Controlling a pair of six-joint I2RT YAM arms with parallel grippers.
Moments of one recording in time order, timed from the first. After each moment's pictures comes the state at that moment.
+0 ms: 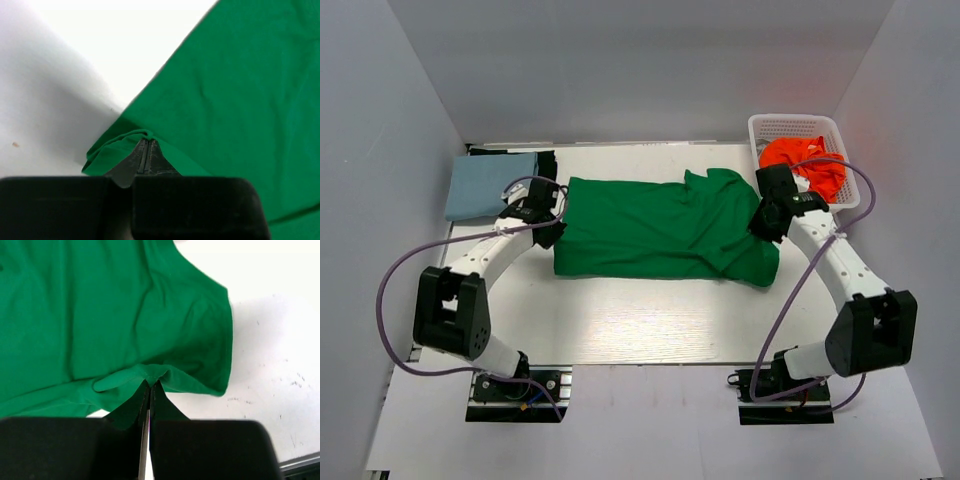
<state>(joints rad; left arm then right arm) -0.25 1.49 1.02 -0.54 -0.30 -0.97 0.26 1.37 1.17 -0.85 0.27 0.67</state>
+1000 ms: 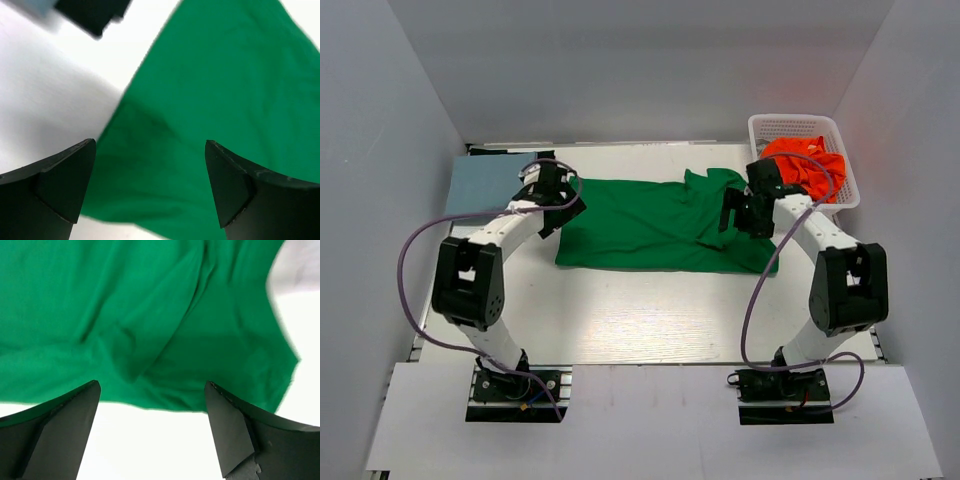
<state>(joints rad) -0.25 1.75 1.22 -0.43 -0.29 -0.81 0.21 1.68 1.27 -0.67 -0.01 0.31</state>
